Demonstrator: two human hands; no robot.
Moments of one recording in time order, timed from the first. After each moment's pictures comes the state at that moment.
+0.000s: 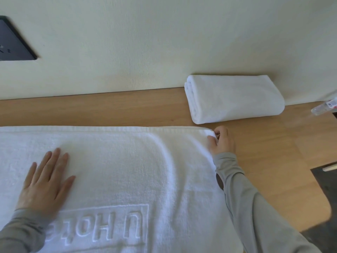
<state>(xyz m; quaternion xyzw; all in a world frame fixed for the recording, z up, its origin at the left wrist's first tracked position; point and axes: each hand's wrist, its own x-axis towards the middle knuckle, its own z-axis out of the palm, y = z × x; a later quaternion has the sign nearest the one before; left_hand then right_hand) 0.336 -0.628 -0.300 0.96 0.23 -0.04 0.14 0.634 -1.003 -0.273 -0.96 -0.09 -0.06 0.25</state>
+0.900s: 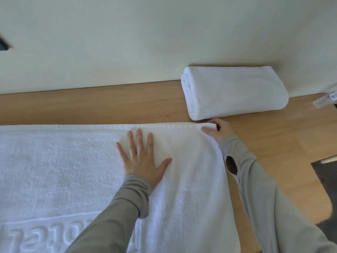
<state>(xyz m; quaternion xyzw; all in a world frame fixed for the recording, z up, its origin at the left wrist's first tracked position) 0.496 -0.819 -0.290 0.97 0.21 -0.09 0.07 0.675 -1.005 -0.263 -0.89 -0.02 0.19 0.42</state>
